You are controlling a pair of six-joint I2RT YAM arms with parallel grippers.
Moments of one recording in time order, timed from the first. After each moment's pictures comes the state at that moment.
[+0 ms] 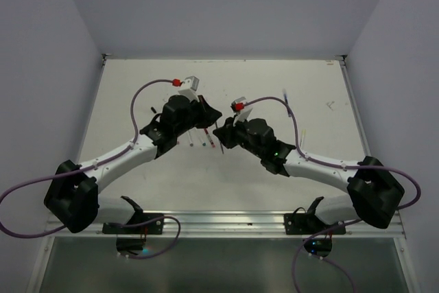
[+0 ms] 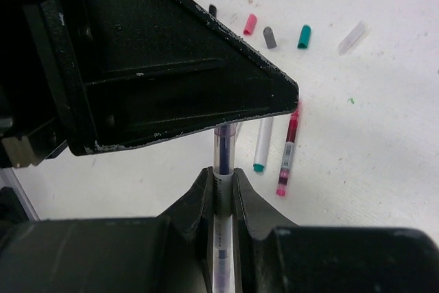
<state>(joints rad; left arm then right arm) -0.64 1.33 0.83 0.15 0.02 -0.70 0.88 1.38 0.72 0.37 0.06 0.39</state>
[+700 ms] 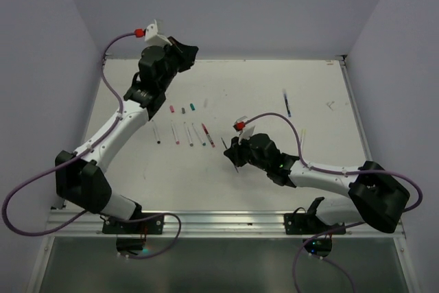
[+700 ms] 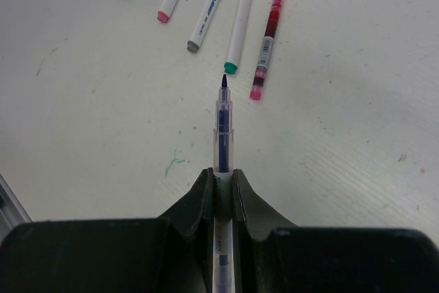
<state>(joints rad) -0.41 1.43 1.28 0.15 -0.11 -0.71 0.89 1.30 0.53 0.33 0.04 0.35</state>
